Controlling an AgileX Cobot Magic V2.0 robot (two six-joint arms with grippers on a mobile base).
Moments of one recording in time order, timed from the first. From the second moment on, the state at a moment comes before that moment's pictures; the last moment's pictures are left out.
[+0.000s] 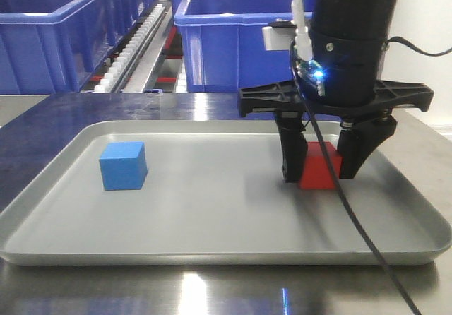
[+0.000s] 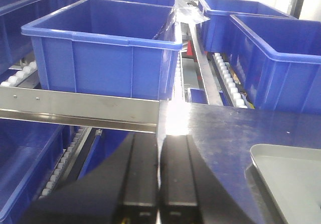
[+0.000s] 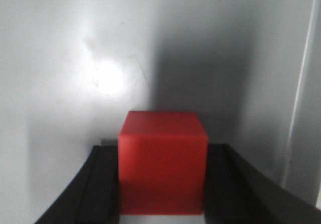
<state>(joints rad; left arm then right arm) 0.00 0.00 0.01 -0.09 0.04 -0.01 0.61 1.75 -1.23 -0.10 0.89 0.62</state>
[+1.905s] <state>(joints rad) 0.00 0.00 0.01 -0.09 0.04 -0.01 0.08 0.39 -0.37 0.04 0.05 -0.02</state>
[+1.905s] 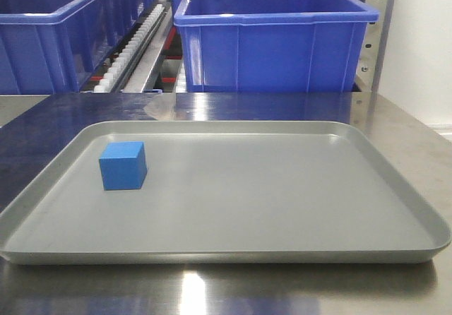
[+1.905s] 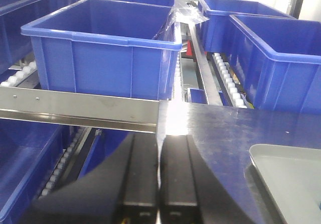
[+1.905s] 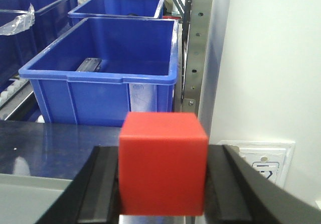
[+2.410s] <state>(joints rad) 0.00 0.00 0.01 -0.09 0.04 -0.01 0.08 0.39 -0.37 0.04 0.07 -0.02</state>
